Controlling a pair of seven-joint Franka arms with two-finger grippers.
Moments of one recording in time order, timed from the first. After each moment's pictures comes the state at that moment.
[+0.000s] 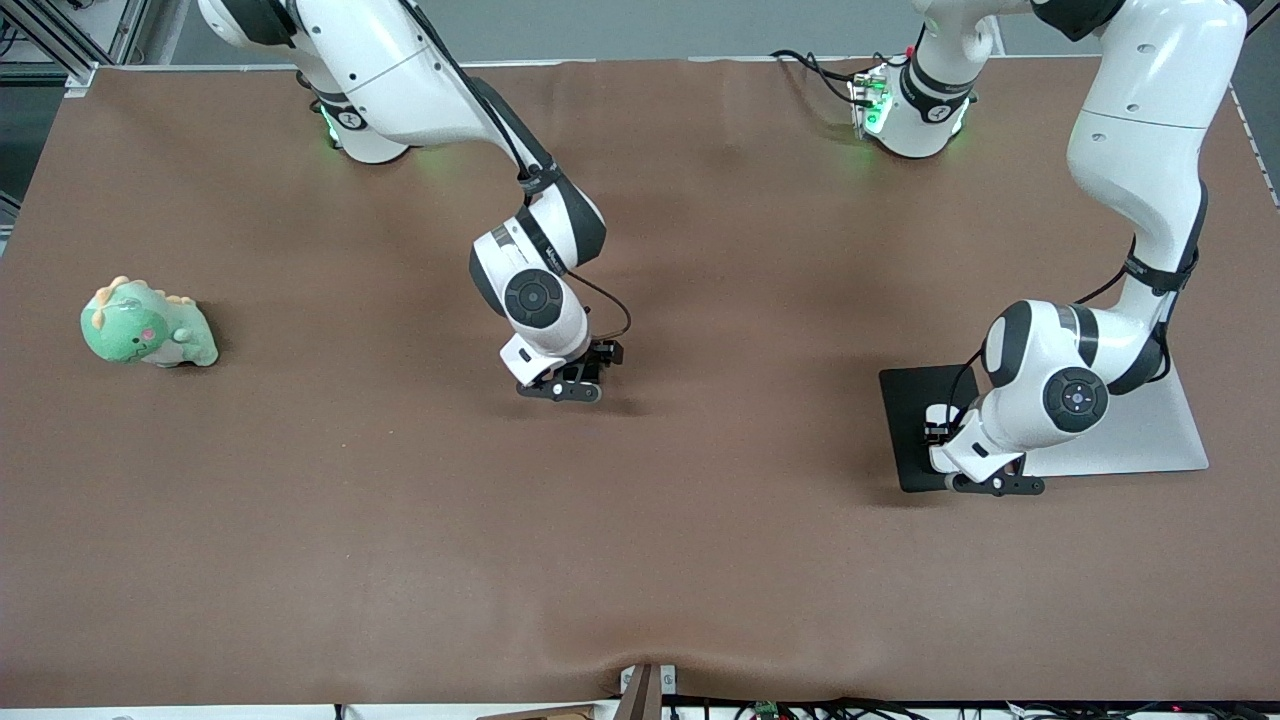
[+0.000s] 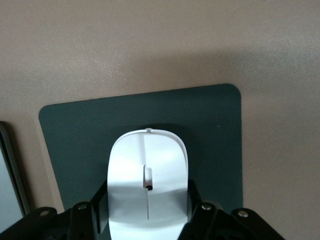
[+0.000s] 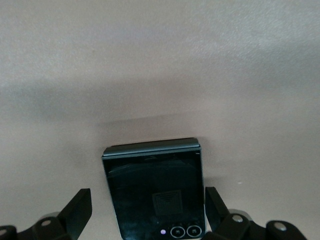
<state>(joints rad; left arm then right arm) 0.06 0.64 -0.16 -1.78 0.16 2.33 -0.13 0.68 0.67 -0.01 -1.74 0.18 2.33 0.65</state>
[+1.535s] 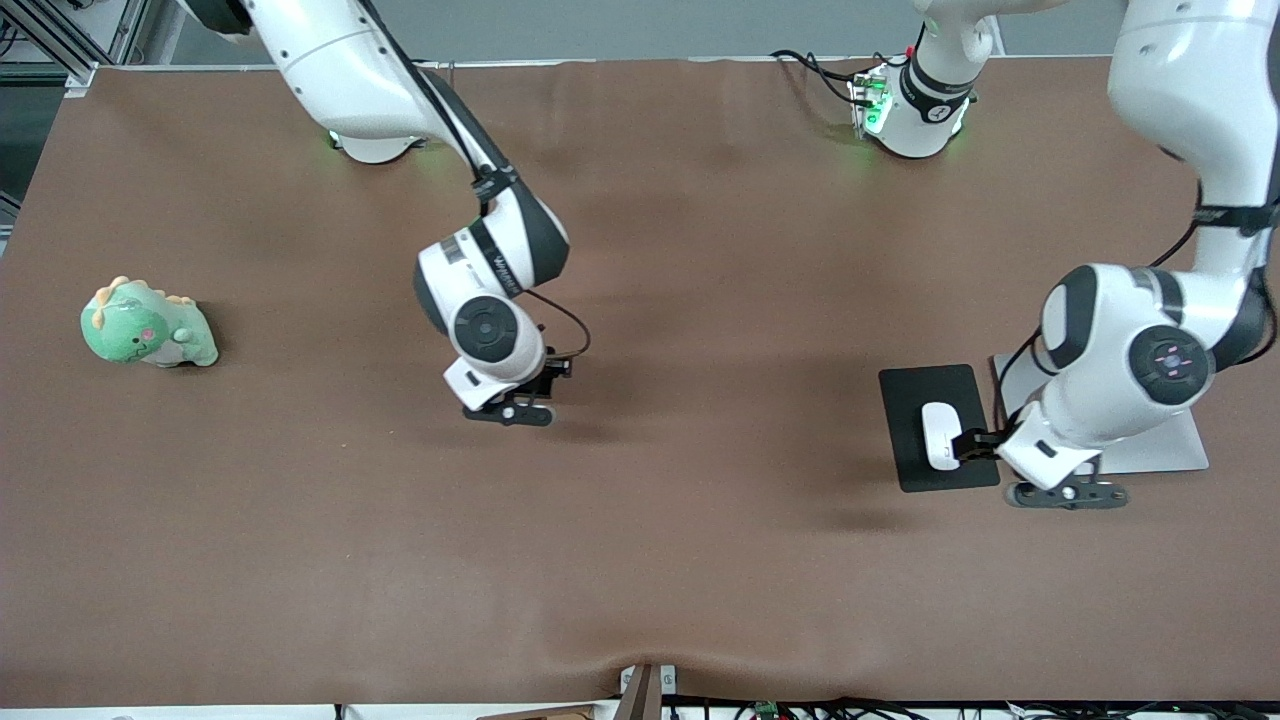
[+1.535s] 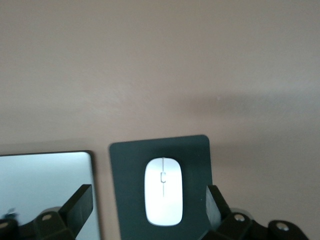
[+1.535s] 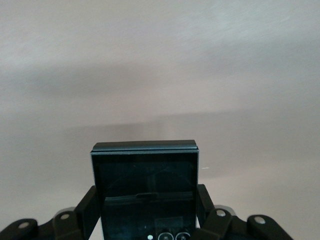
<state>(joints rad) 0.07 0.47 -0.18 -1.63 0.16 2.17 -0.14 0.56 0.59 -0.04 -1.65 0.09 2.03 0.55</state>
